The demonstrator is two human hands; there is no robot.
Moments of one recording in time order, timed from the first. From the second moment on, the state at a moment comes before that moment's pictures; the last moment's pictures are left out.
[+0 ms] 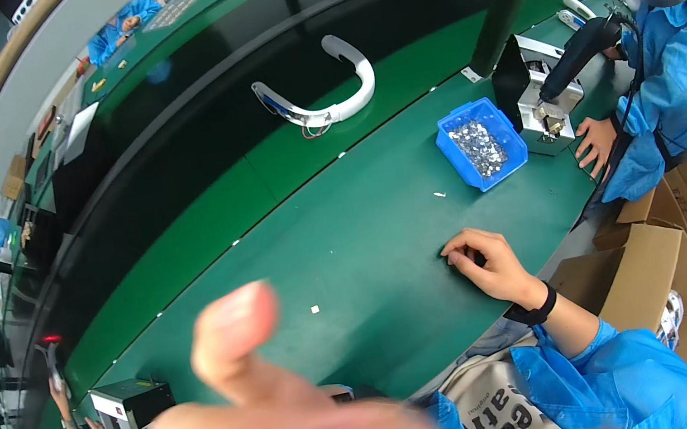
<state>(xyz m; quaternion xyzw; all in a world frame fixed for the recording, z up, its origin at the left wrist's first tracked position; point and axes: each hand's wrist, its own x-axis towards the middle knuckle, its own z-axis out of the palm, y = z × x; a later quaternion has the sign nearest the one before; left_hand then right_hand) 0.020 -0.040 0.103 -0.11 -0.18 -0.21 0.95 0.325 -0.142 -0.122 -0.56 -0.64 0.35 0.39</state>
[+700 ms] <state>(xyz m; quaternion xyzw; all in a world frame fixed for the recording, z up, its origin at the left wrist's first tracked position) 0.047 -0.041 0.116 0.89 0.21 0.32 0.25 0.321 -0.134 -0.119 -0.58 -0.63 0.28 0.44</state>
